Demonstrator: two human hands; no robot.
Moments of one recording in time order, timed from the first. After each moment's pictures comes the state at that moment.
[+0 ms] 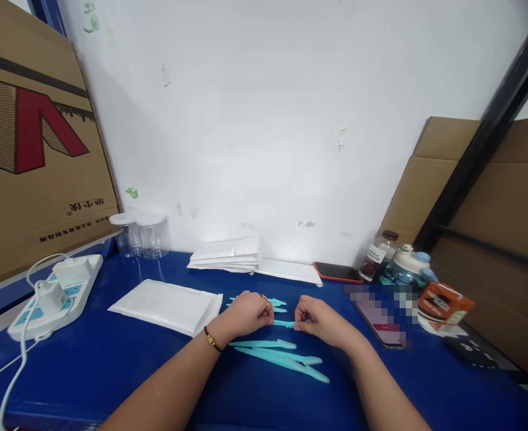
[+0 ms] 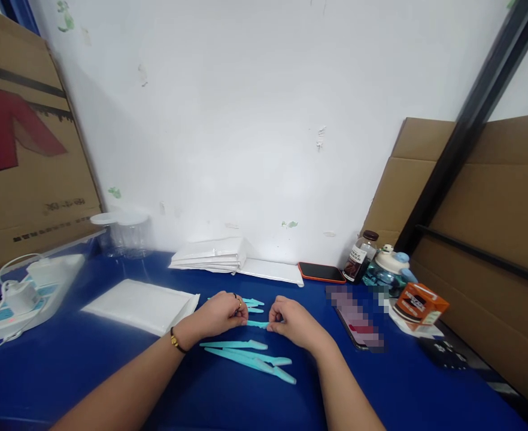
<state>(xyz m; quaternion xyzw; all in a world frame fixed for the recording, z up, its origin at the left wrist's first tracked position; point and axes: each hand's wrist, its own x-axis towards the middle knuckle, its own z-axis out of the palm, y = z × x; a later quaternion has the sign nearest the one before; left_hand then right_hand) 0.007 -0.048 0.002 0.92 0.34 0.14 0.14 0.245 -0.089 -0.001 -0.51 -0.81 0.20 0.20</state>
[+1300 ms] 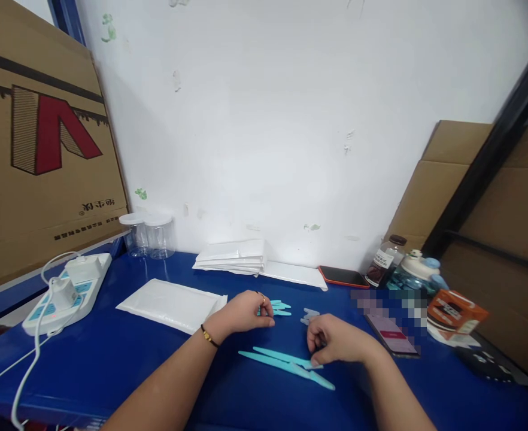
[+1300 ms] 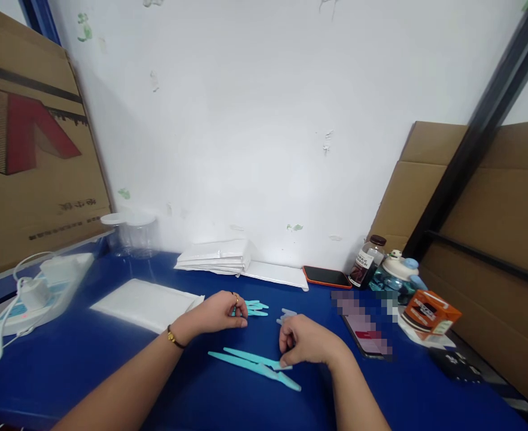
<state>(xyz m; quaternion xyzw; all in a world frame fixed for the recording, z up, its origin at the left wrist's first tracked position) -0.007 -0.045 0.009 0.89 0.36 0.14 0.23 0.255 -0.102 0.005 -0.48 -0.81 0.33 0.09</state>
